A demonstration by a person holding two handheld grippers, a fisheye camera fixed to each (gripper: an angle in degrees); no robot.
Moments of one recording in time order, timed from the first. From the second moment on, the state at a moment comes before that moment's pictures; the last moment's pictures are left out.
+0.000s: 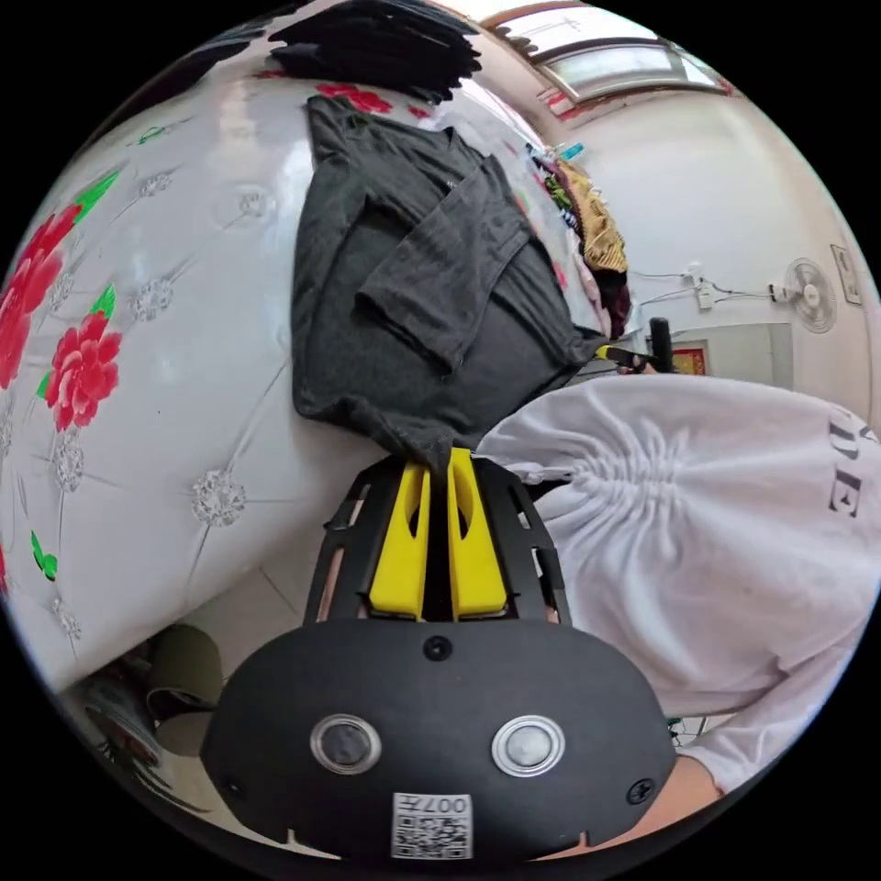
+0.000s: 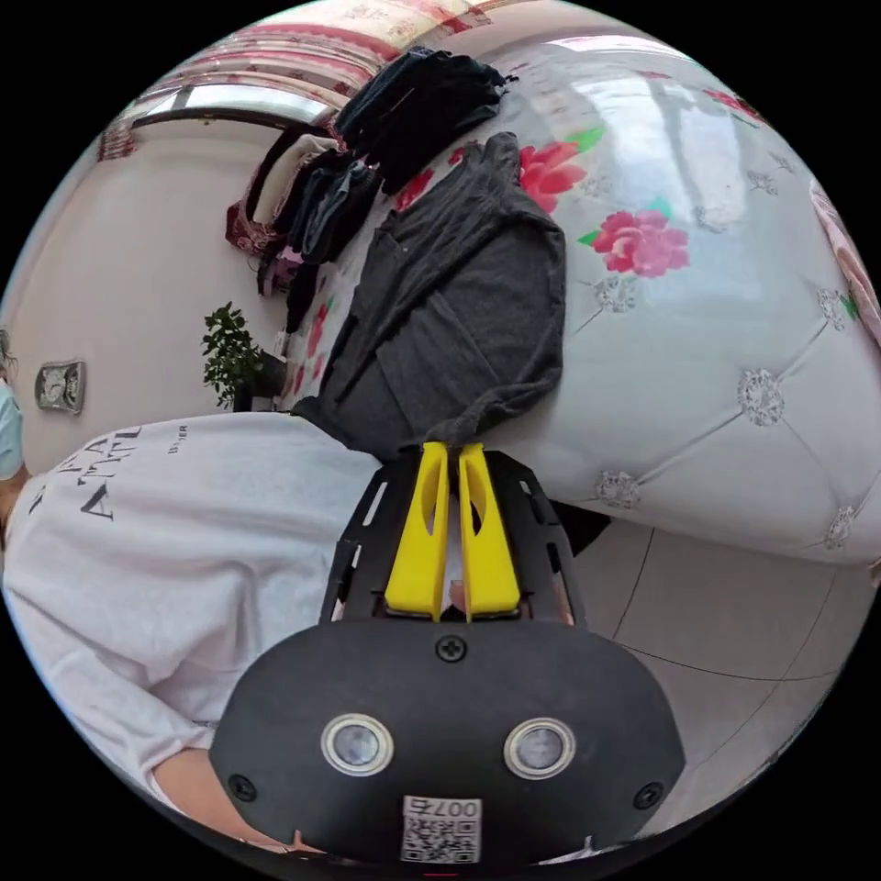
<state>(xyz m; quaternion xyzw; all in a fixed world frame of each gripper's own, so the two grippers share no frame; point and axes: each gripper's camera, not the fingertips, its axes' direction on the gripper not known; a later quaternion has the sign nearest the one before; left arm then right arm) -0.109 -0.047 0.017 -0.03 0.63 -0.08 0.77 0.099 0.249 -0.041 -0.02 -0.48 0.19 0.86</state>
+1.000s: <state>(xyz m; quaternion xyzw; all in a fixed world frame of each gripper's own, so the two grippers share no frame) -0.130 -0.102 0.064 -0.07 0.44 -0.24 0.86 0.100 0.141 0.004 -0.04 -0.26 0.23 0.94</state>
